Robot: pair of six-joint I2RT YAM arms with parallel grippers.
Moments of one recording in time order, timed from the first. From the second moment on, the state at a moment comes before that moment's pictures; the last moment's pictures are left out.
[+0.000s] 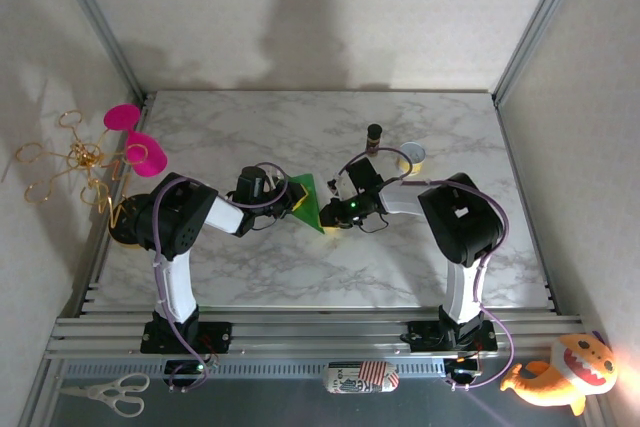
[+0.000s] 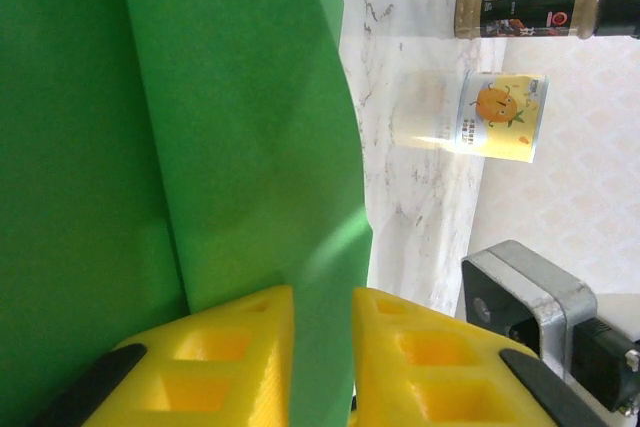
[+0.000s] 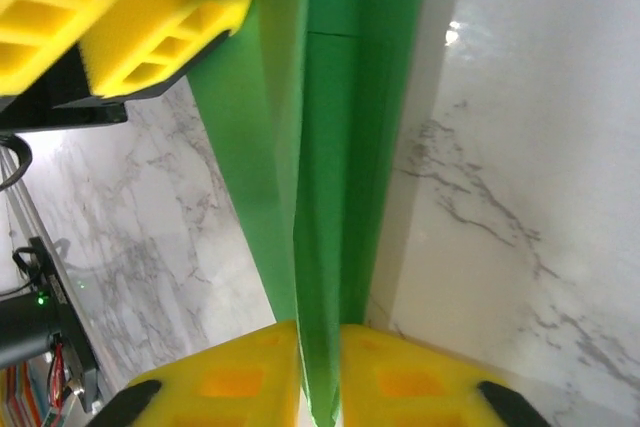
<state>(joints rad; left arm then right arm) -0.38 1.96 0.71 0.71 0.54 -1.18 0.58 1.91 1.01 -0.18 -0.68 0.44</state>
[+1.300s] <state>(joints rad) -0.38 1.96 0.71 0.71 0.54 -1.18 0.65 1.92 1.07 -0.22 -0.57 0.44</state>
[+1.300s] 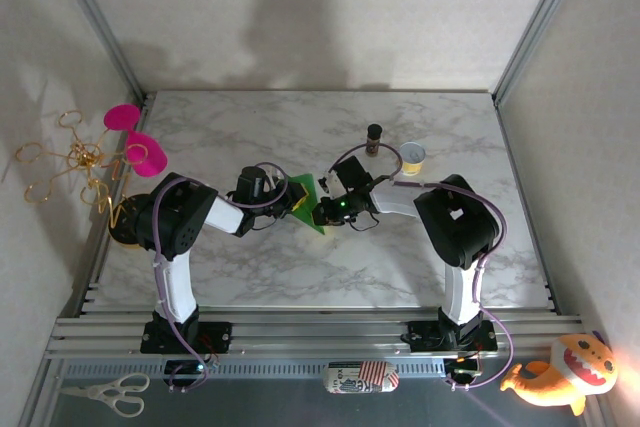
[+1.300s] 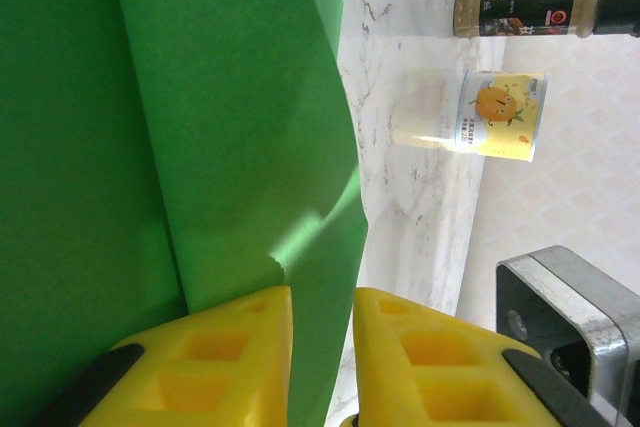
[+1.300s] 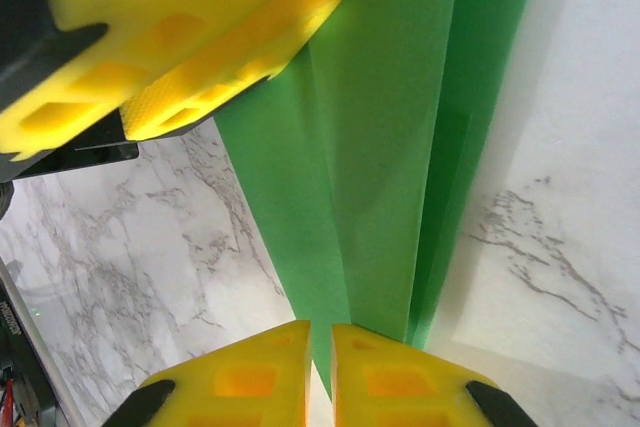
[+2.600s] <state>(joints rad) -0.44 1.84 0.80 0.43 0.52 -1.00 0.64 1.88 1.00 -0.25 -0.56 0.36</state>
